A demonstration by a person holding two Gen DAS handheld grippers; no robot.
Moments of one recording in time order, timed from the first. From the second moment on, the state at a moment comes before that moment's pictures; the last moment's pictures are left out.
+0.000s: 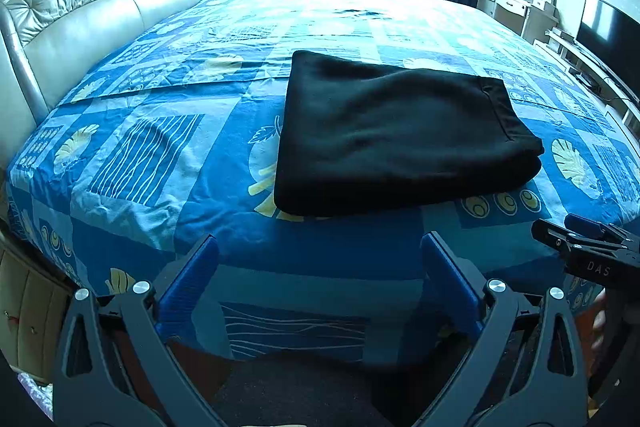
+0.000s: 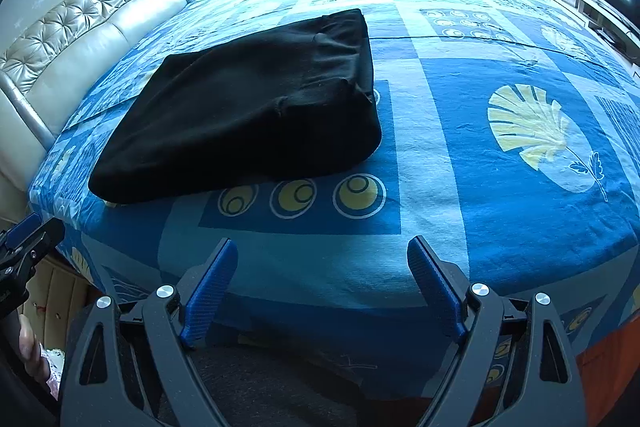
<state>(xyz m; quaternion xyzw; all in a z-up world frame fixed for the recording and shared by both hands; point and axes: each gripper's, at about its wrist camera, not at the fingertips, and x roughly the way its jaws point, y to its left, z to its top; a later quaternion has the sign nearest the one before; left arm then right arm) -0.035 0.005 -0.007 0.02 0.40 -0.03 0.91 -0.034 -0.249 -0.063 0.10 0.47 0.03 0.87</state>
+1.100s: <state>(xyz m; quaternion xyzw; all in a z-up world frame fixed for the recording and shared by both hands) -0.033 0.009 -0.005 0.02 0.41 -0.02 0.91 -0.036 -0.241 -0.065 0.10 0.48 0.04 0.87</state>
